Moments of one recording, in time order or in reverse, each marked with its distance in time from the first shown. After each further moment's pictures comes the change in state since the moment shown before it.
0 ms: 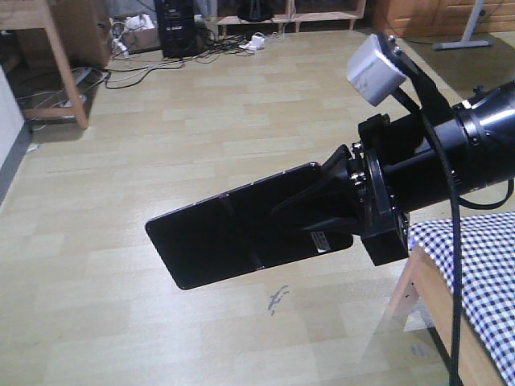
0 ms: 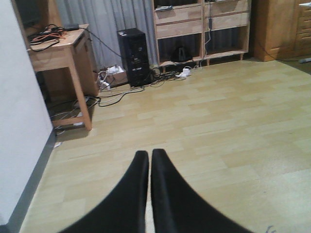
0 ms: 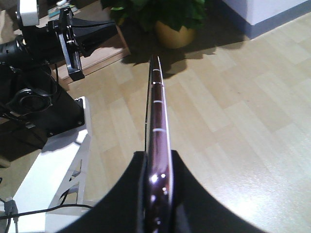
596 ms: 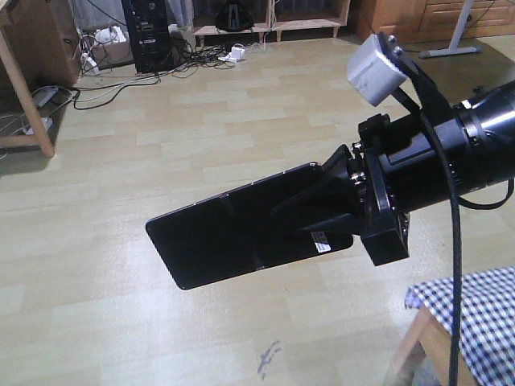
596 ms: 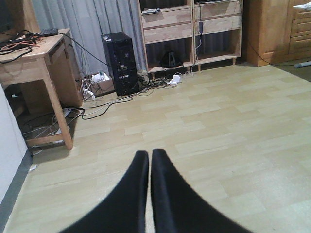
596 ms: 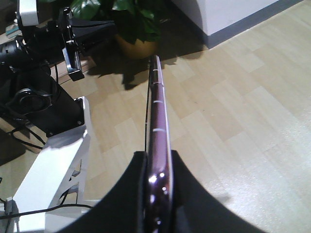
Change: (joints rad) left arm 0.000 0.000 0.000 0.000 0.000 0.000; right arm 0.000 0.000 0.000 0.000 0.000 0.000
